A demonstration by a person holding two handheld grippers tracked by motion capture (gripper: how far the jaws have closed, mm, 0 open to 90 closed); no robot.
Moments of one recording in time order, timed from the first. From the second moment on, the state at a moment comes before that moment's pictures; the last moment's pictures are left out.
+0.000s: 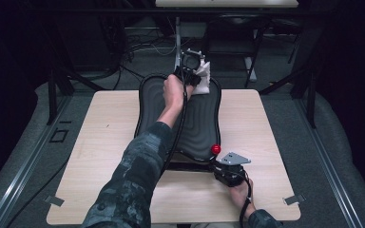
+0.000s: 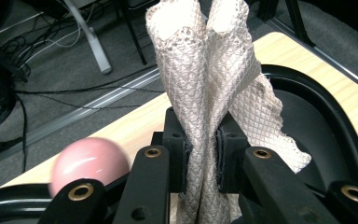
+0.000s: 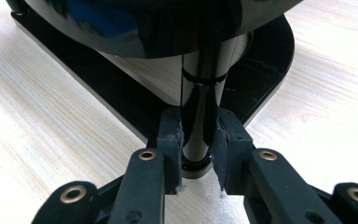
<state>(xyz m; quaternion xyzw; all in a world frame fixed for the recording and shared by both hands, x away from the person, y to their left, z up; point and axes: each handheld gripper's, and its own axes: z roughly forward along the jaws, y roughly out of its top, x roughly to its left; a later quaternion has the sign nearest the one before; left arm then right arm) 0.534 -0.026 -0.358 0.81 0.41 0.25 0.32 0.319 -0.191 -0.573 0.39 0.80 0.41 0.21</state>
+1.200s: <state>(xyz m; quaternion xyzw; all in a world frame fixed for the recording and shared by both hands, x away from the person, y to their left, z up) 0.476 -0.081 -0.390 0.88 0.30 0.19 0.31 0.319 -0.191 -0.572 0.39 0.80 0.41 0.20</state>
